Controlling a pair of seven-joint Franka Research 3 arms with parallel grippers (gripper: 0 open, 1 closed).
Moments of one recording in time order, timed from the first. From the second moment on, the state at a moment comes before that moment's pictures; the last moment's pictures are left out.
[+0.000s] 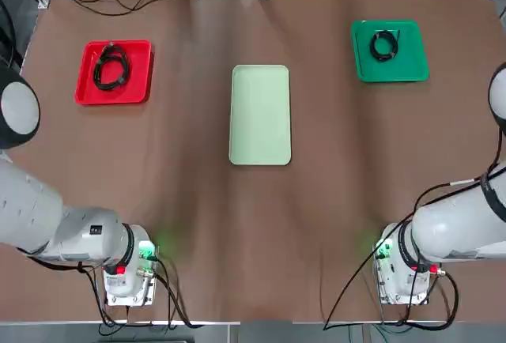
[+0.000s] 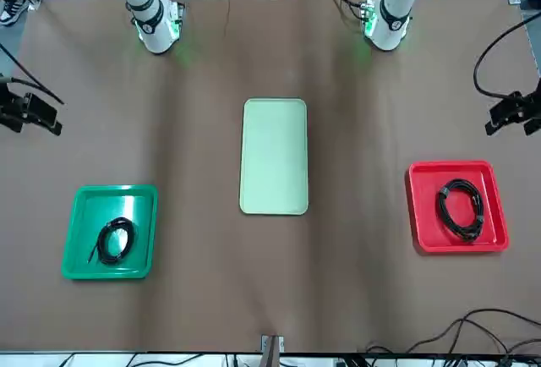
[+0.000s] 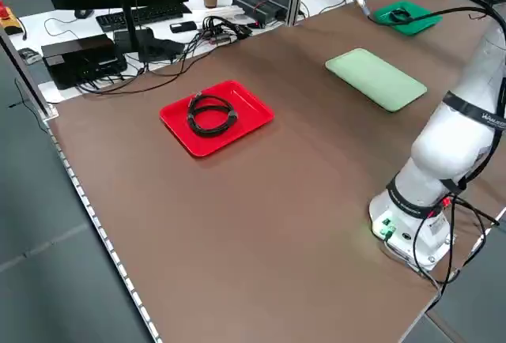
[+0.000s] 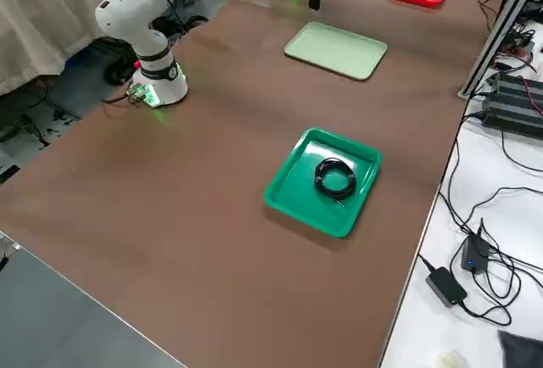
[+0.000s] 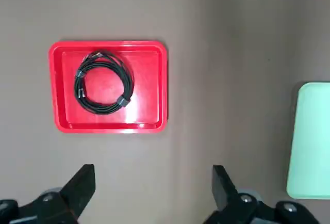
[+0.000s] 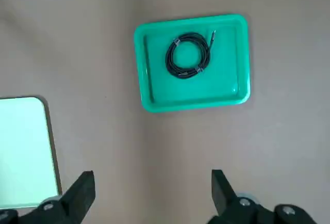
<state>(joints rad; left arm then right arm) -0.01 0.09 0.05 -1.42 -0.01 1.54 0.05 -0.02 0.18 0.04 -1.23 0.00 1.40 0.11</state>
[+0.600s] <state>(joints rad) 0.00 0.11 0.01 -1.38 0.01 1.50 0.03 0.08 0.14 -0.09 -1.27 0.00 1.40 0.11</state>
